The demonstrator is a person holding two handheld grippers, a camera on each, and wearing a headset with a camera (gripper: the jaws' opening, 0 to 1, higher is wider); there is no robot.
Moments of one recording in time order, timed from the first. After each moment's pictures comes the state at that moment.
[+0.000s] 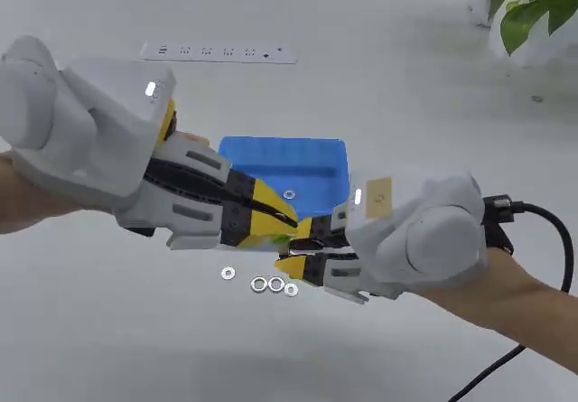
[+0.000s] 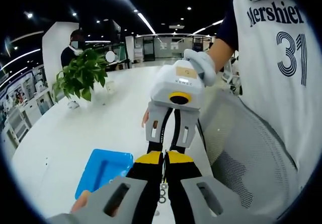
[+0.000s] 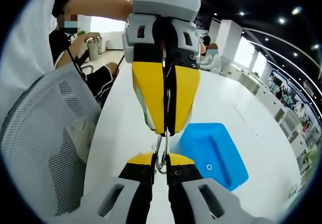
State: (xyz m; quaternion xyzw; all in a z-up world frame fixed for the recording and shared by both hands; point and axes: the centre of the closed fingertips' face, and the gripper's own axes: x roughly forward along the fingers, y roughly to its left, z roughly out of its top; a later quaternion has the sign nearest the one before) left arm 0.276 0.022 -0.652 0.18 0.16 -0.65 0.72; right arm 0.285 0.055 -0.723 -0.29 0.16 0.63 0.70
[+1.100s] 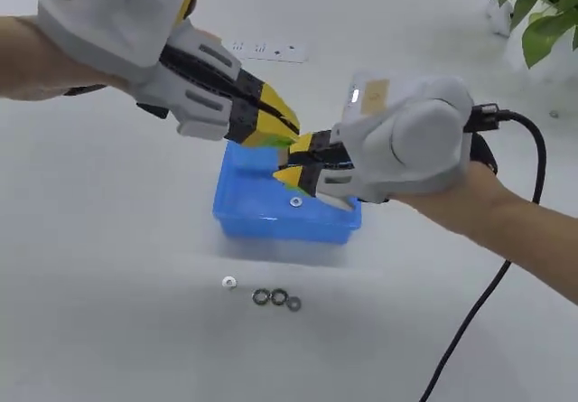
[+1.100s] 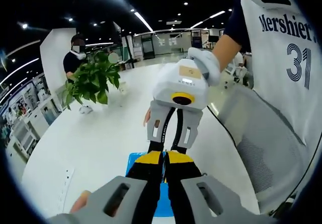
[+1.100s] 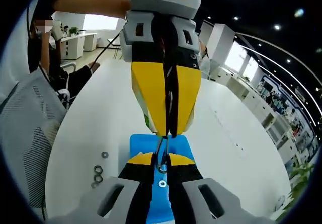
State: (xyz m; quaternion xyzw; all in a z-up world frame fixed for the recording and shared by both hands) left arm 0.373 0.041 -0.645 0.22 0.15 -0.65 0.71; right arm 0.388 0.079 -0.714 -0.31 0.14 0.60 0.73
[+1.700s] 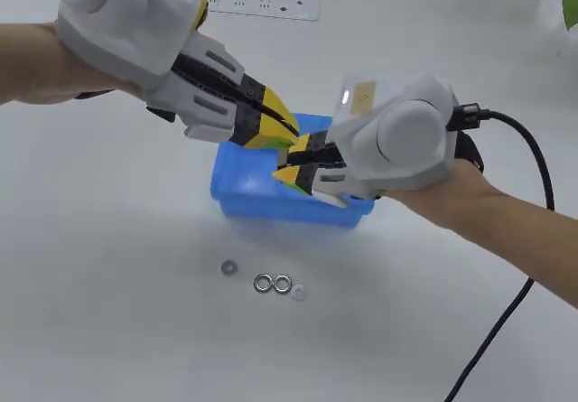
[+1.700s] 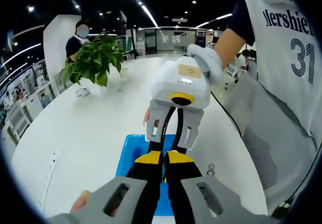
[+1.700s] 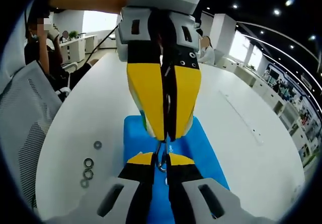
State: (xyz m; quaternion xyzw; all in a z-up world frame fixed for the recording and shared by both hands) left arm 0.388 0.047 -0.700 0.20 0.19 -0.65 0.71; right arm 0.397 0.084 -0.771 -0.28 0.19 0.61 0.71
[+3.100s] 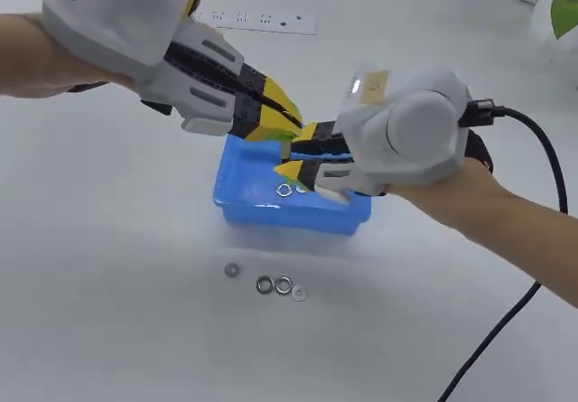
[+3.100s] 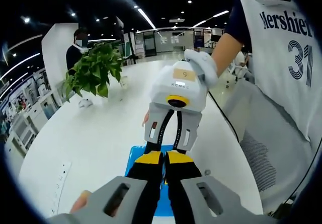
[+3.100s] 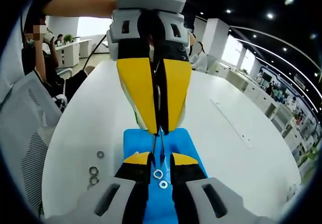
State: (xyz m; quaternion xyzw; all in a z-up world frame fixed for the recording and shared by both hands) left arm 0.374 0.045 -0.657 0.22 0.16 -0.64 0.71; right arm 0.388 0.079 -0.728 -0.27 0.16 0.59 0.74
